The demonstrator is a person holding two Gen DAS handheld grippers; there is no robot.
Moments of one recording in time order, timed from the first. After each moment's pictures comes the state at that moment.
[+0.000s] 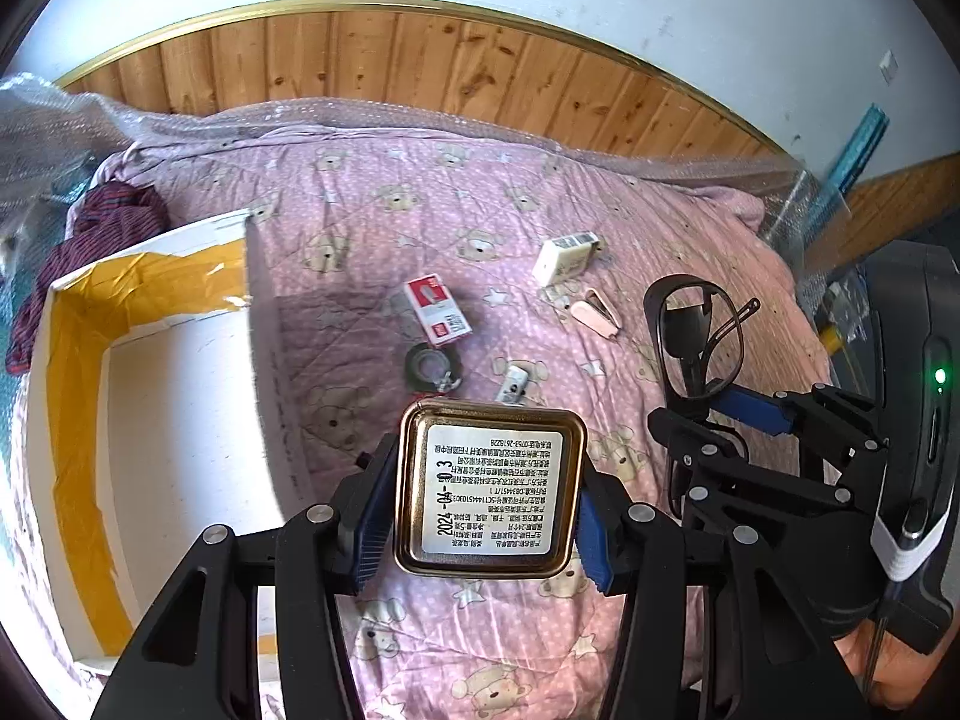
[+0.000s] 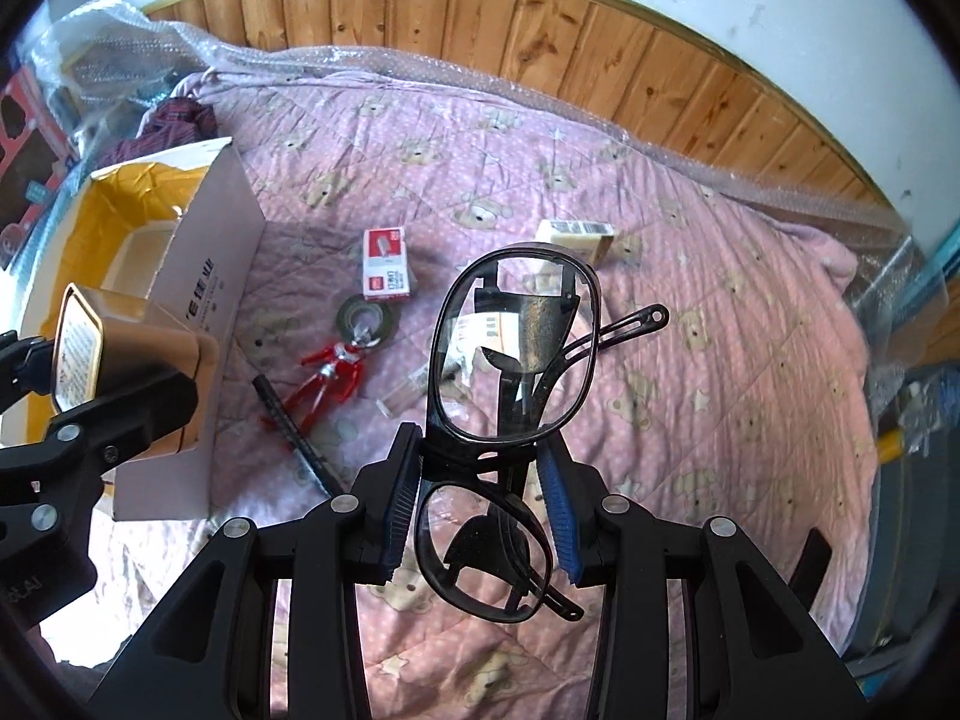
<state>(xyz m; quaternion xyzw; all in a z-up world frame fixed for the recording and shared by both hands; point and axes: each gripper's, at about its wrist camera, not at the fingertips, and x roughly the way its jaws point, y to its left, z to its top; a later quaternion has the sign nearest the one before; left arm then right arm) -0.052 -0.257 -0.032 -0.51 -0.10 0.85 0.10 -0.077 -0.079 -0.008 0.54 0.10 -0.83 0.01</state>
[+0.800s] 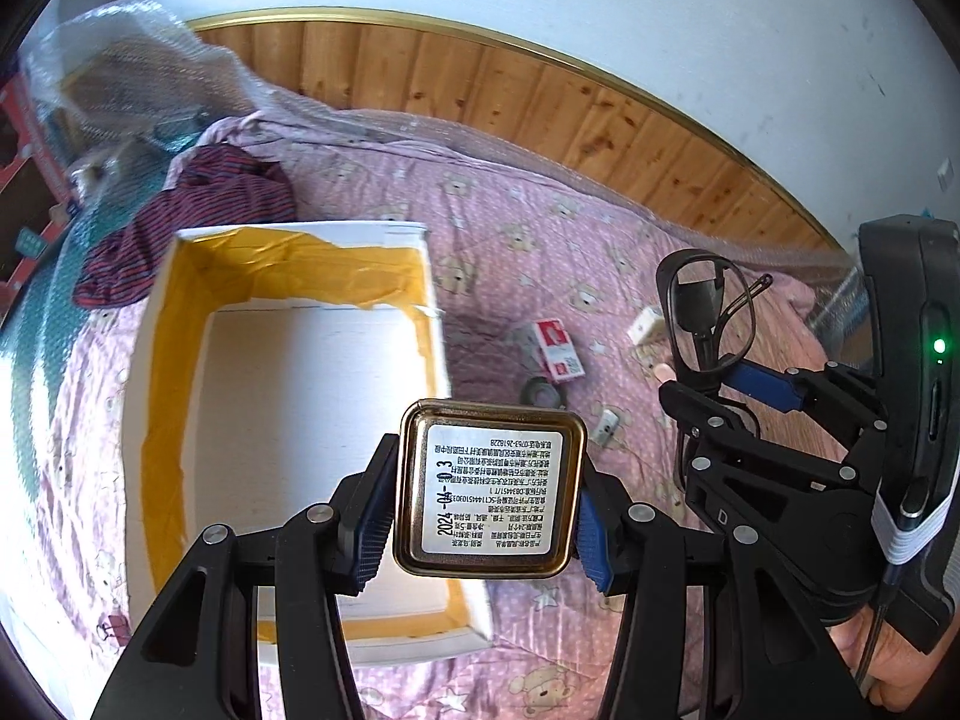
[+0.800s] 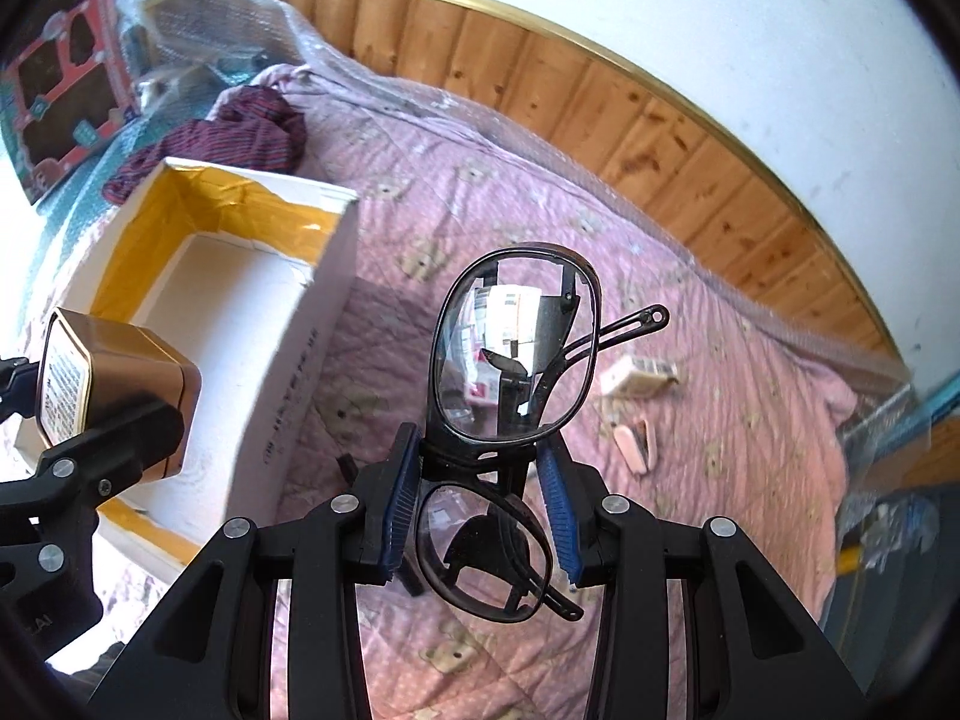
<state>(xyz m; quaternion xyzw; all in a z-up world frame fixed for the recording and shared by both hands) -0.030 -0.361 -0.016 -0.48 -0.17 0.86 0.01 -0.105 -0.198 0.021 0.49 0.20 -0.84 0.07</state>
